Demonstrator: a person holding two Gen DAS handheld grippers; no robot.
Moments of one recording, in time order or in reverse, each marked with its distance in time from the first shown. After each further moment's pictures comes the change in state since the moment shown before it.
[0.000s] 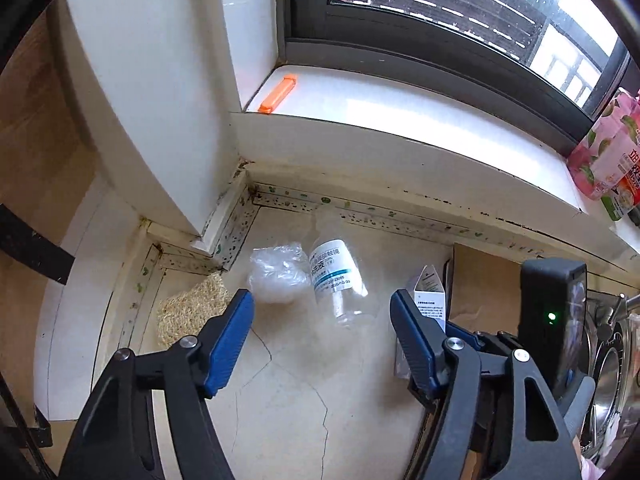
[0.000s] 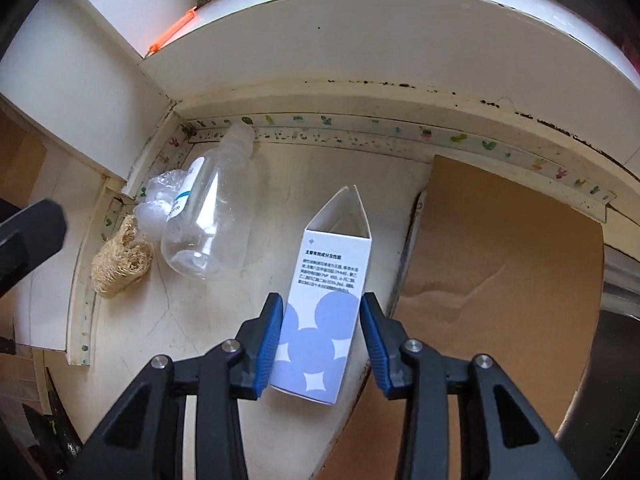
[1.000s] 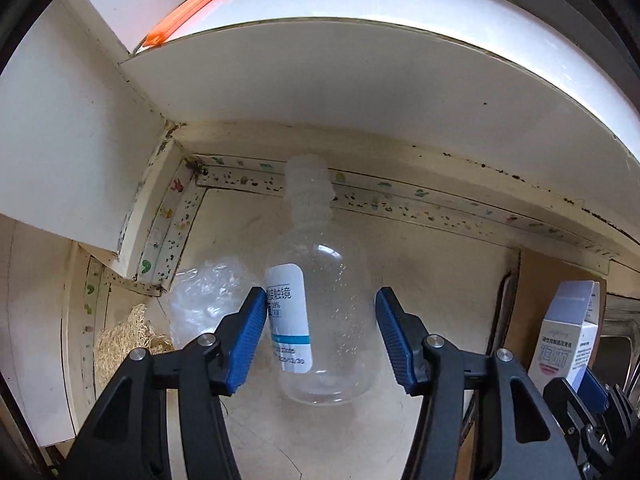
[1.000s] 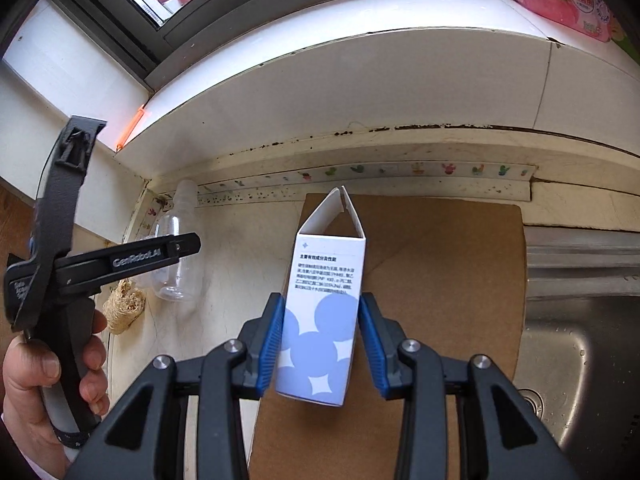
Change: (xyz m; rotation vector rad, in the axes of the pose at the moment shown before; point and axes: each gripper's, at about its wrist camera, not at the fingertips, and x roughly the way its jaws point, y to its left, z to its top) left arm 0.129 -0.040 0.033 0.018 0.210 0.142; right arm -0.043 -0.091 -0.011 0.147 -0.144 0.041
